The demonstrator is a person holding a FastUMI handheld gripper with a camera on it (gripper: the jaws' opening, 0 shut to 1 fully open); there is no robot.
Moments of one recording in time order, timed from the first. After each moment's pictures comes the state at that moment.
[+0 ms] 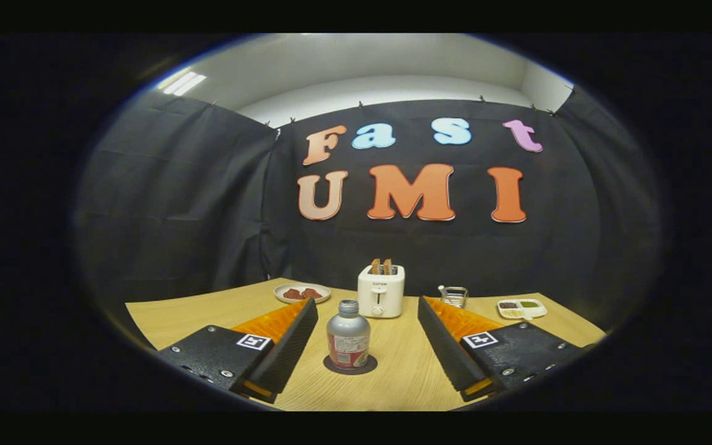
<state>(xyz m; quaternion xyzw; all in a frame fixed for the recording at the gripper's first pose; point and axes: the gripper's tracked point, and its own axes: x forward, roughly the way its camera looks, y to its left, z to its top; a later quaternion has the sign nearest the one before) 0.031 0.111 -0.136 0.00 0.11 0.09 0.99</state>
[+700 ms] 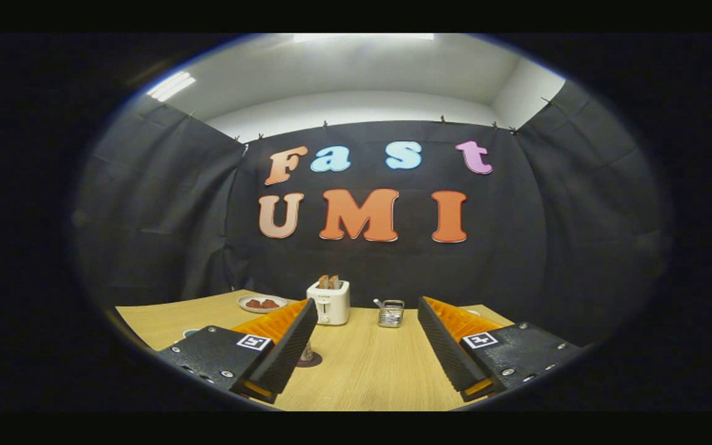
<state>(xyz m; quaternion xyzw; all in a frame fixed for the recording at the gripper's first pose) -0.016 0.008 -0.083 -0.01 0.07 -0.01 1.00</state>
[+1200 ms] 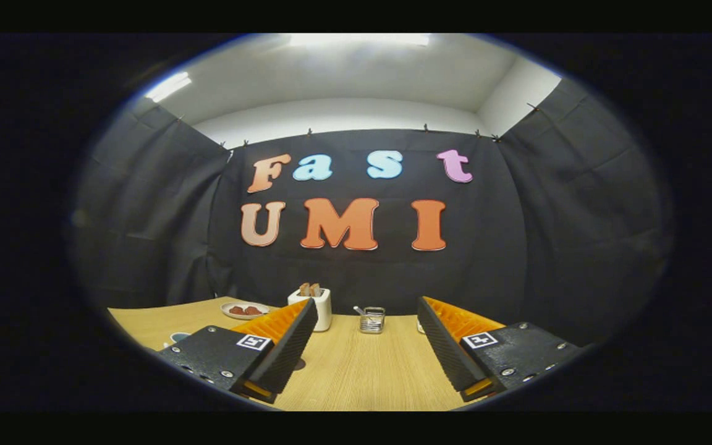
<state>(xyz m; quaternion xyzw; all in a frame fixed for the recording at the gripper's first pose) -0.020 -0.007 -0.072 -0.02 0.05 -0.04 1.00</state>
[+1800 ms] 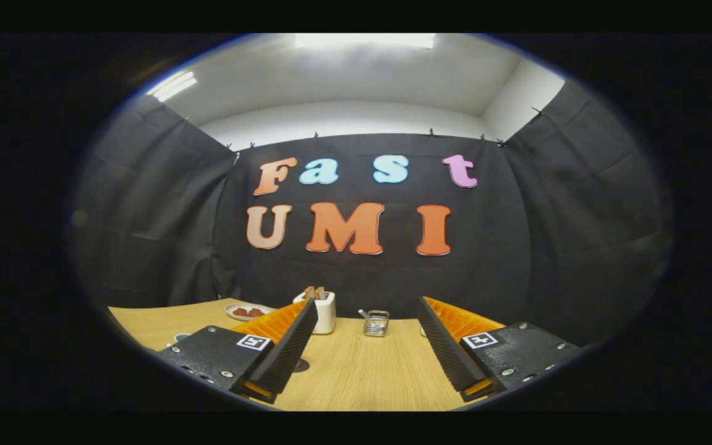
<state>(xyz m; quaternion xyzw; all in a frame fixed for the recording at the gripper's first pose) -0.022 0.002 -0.066 -0.02 0.04 -0.03 1.00</state>
